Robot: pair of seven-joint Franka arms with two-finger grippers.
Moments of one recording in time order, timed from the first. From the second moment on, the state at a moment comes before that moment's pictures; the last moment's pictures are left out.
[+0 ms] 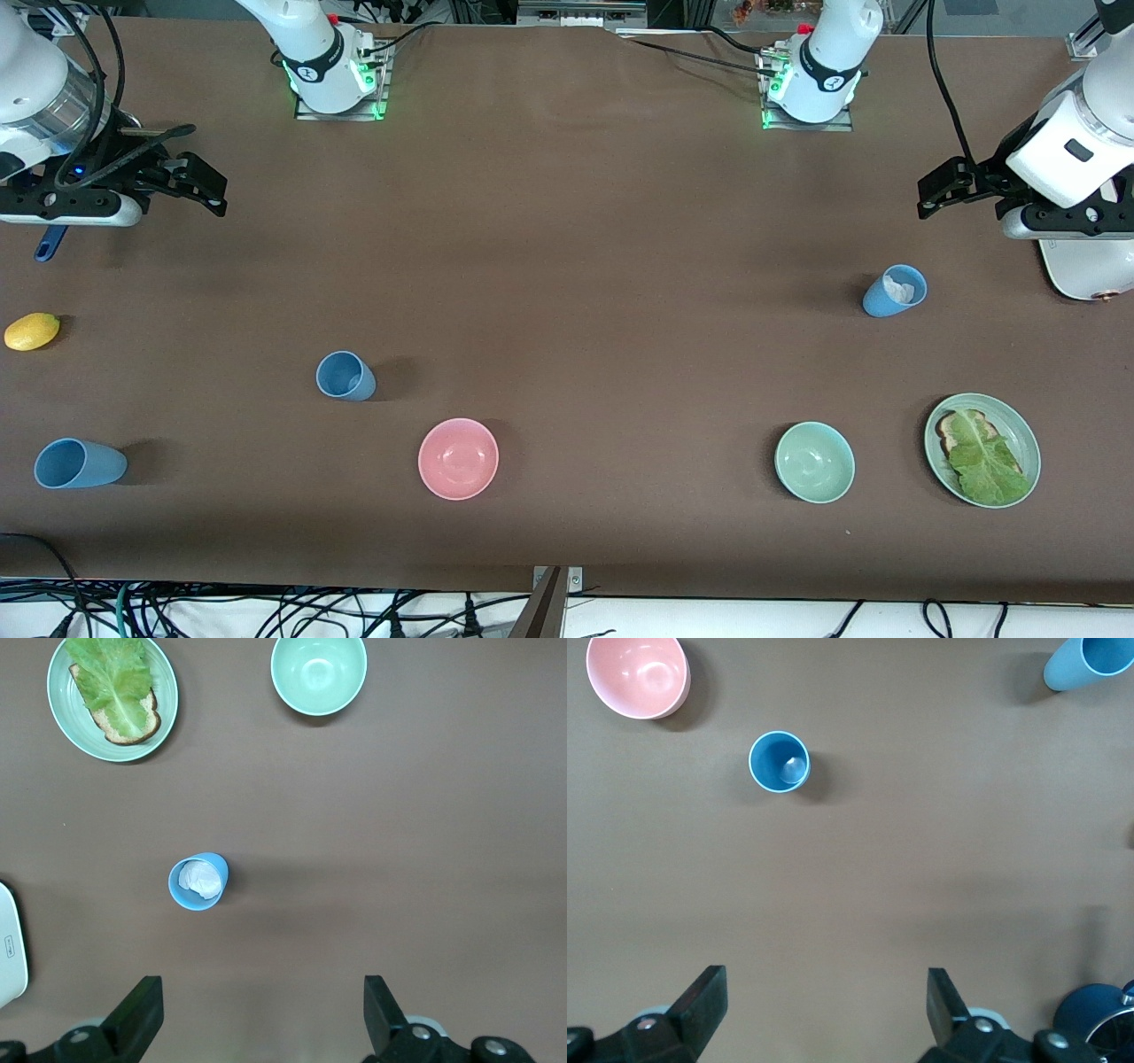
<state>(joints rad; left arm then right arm) -0.05 0.00 -0.04 -1.60 0.00 1.51 -0.10 0.02 -0.05 0.12 -1.70 -0.03 1.64 0.15</state>
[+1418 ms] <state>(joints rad) -0.03 0.02 -0.04 -1.60 0.00 1.49 -0.10 0.02 -0.05 0.12 -1.70 -0.03 1.64 0.15</state>
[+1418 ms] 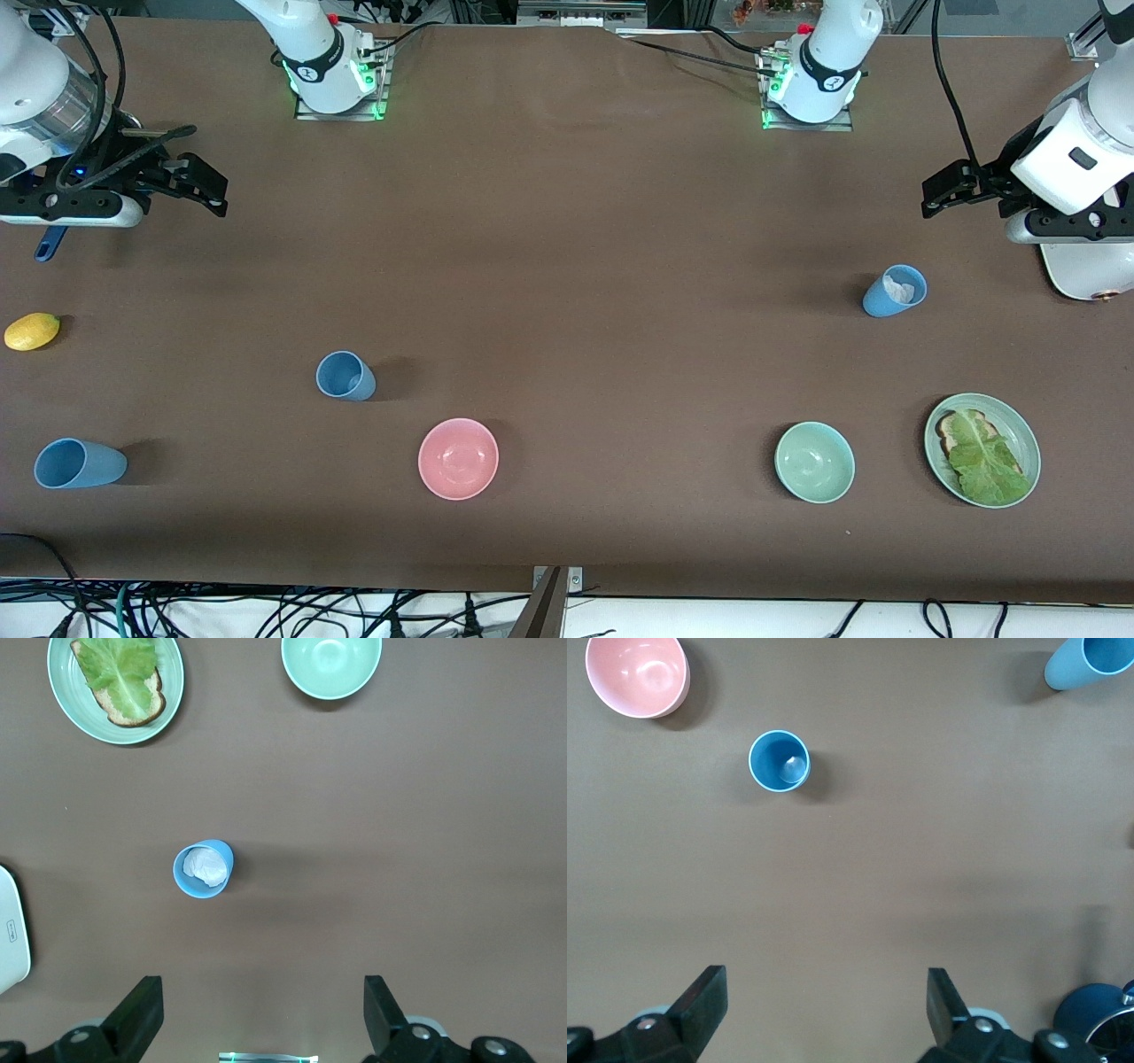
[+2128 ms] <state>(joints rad) 0.15 0.14 -0.03 -1.60 0.01 1.49 0.11 0.02 -0.05 0.12 -1.70 -0.03 1.64 0.15</state>
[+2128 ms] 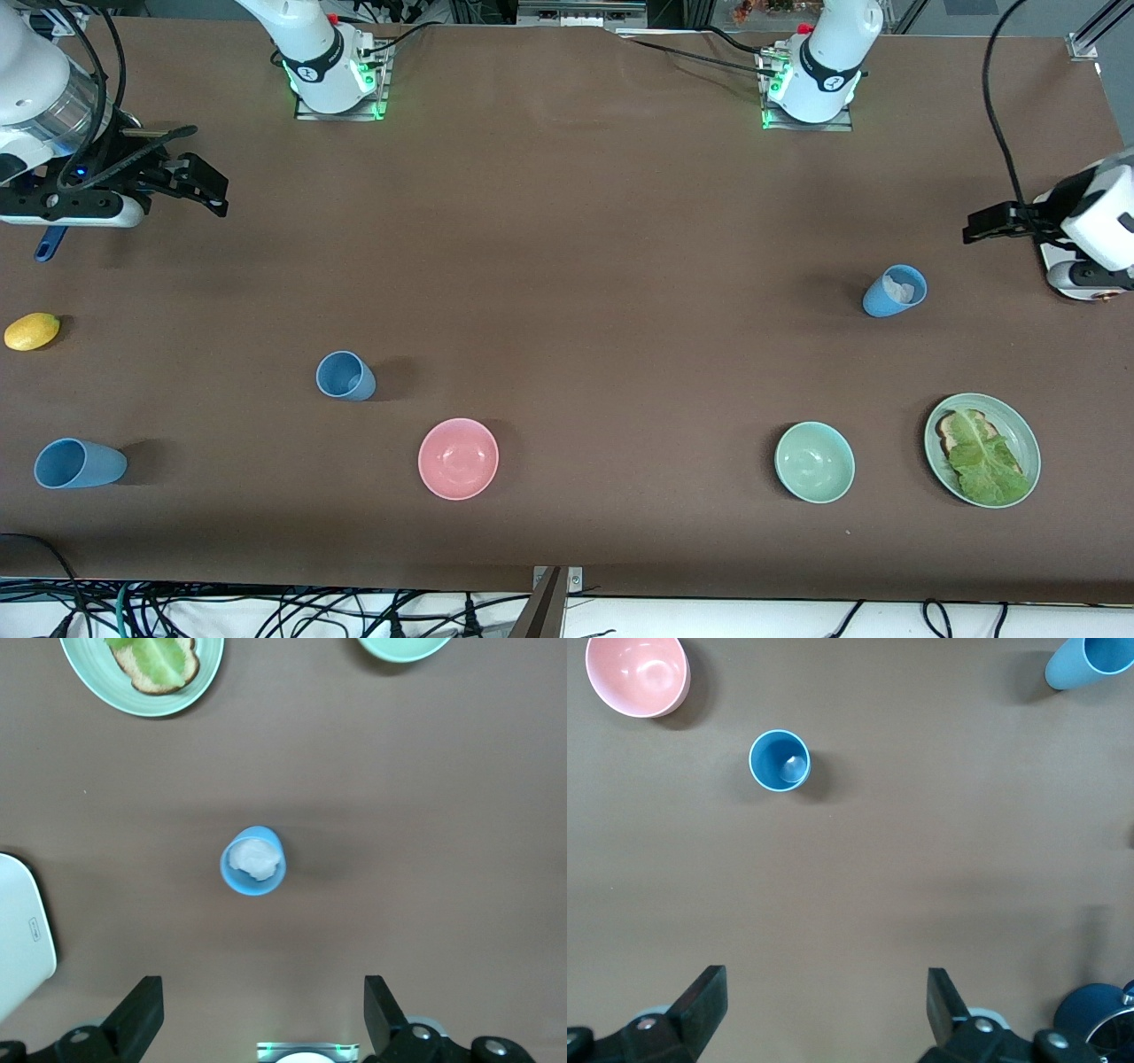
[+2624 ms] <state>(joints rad) 0.19 0.29 -0.03 -1.70 0.09 1.72 0.21 0.02 -0.04 0.12 -1.70 -0.03 1.64 0.15</state>
